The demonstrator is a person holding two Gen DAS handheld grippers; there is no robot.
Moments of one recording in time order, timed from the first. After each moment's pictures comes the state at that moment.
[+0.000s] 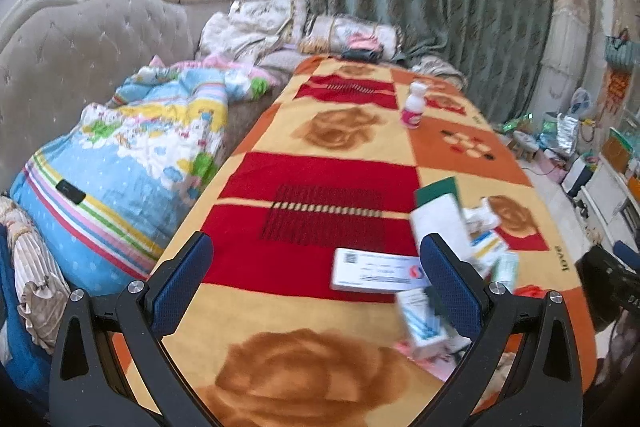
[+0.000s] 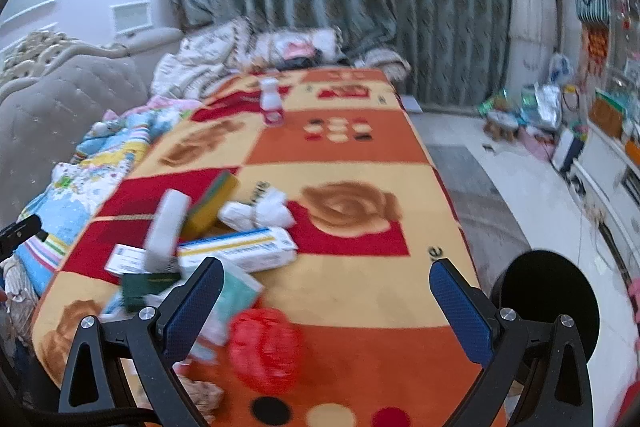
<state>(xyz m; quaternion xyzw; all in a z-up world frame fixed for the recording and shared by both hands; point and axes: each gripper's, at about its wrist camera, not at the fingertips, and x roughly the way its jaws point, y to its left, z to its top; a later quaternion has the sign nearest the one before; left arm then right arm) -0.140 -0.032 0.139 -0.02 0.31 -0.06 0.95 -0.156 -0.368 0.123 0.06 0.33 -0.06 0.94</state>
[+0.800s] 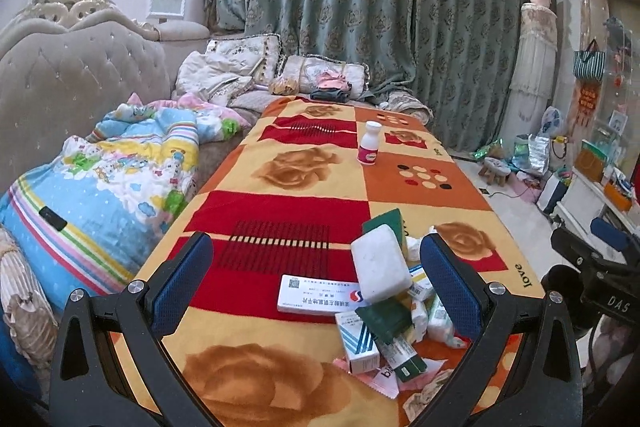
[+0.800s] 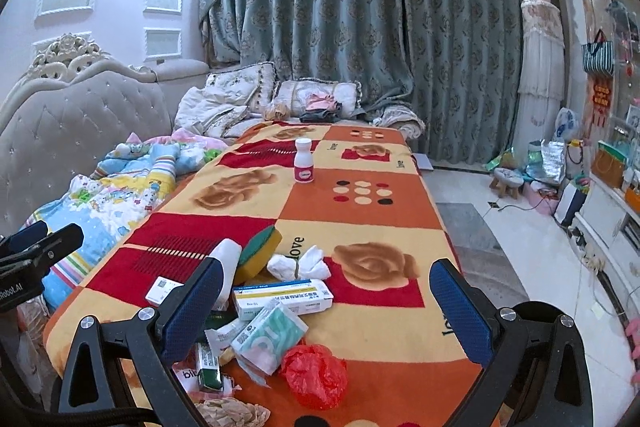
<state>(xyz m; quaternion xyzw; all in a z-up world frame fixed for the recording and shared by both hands) -0.166 -0.069 0.163 -0.03 0.24 -0.10 0.97 -0.173 -0.328 0.162 0.02 0.24 -0.05 0.97</state>
